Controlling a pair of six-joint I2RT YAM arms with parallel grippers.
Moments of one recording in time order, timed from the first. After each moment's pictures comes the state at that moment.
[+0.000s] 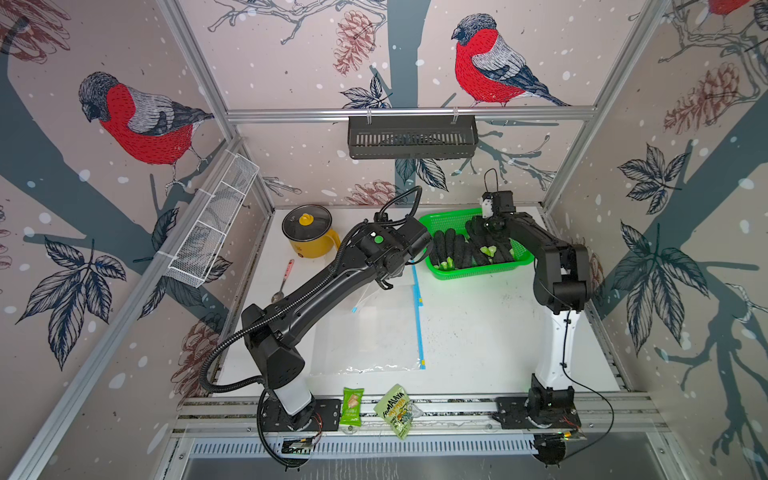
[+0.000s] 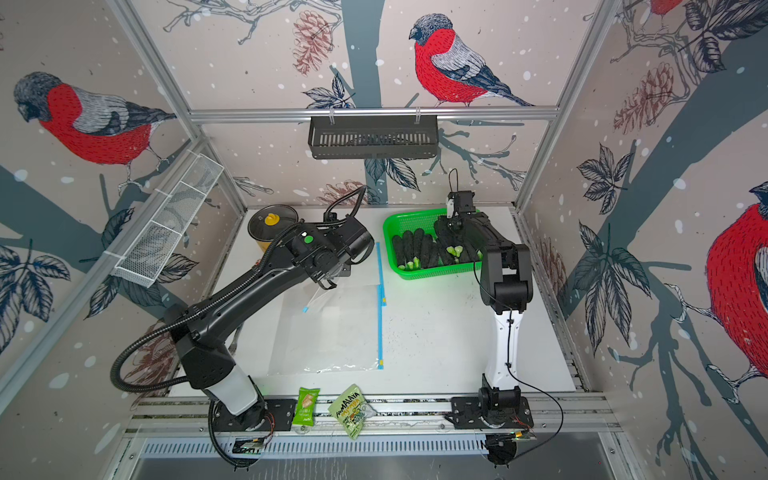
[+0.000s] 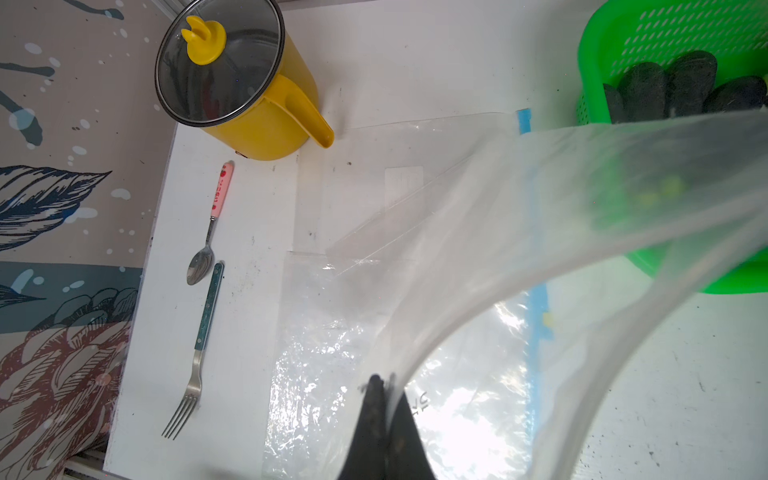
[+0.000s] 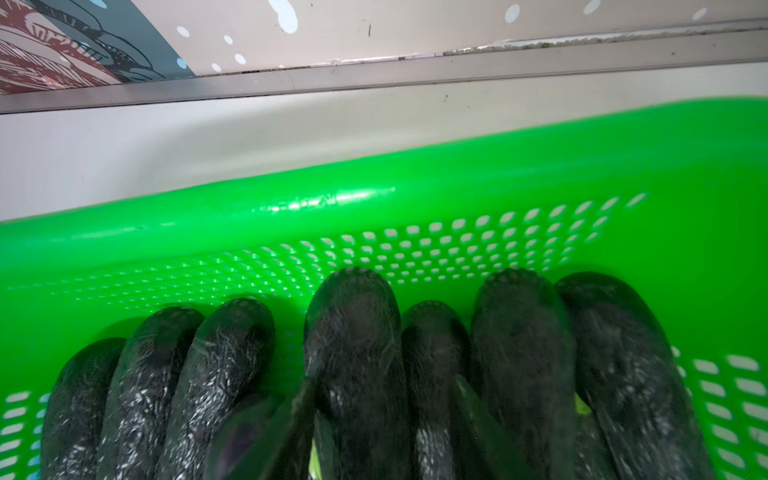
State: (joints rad) left arm -0.86 1.69 1.84 -1.43 -0.59 -0.82; right arm 0.10 2.21 1.76 -0.41 -0.16 0.08
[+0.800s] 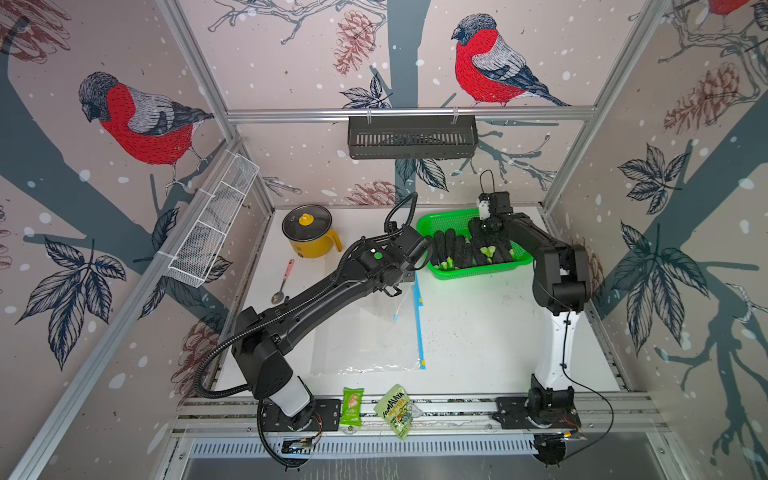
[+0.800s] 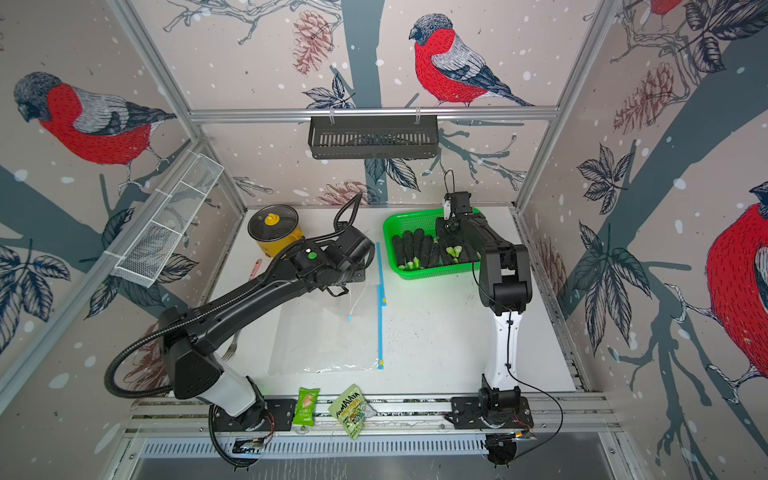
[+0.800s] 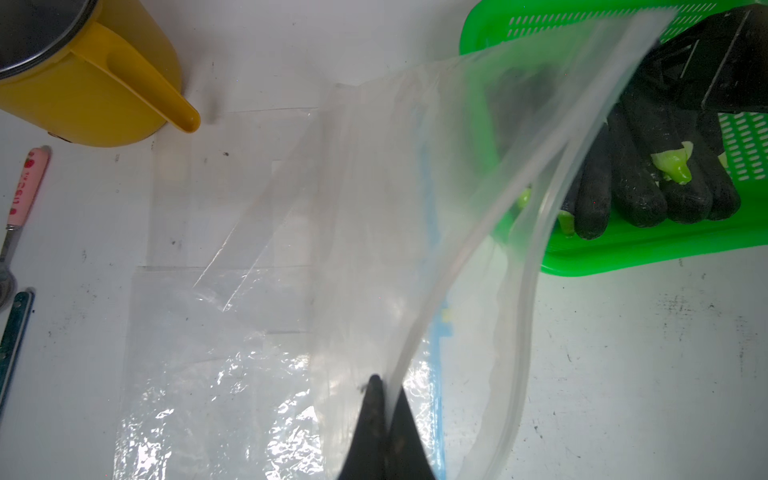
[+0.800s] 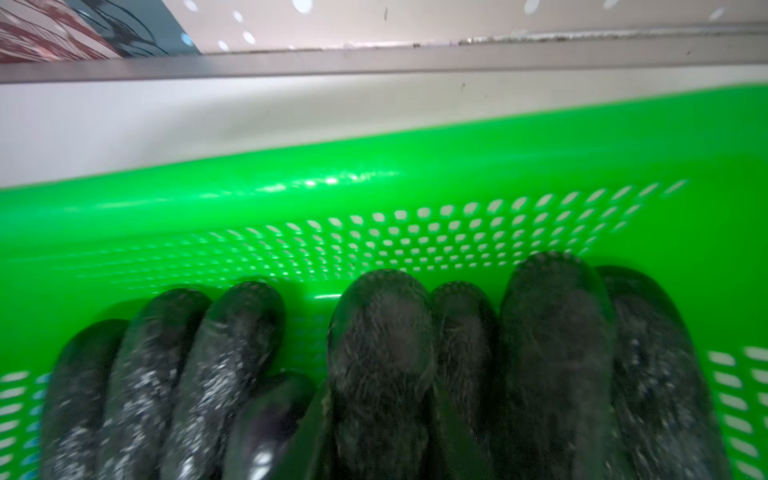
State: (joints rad) left arm -0.86 1.60 1.55 -0.99 -0.41 -0.78; right arm 0.12 2.14 1.71 -0.41 -0.16 0.08
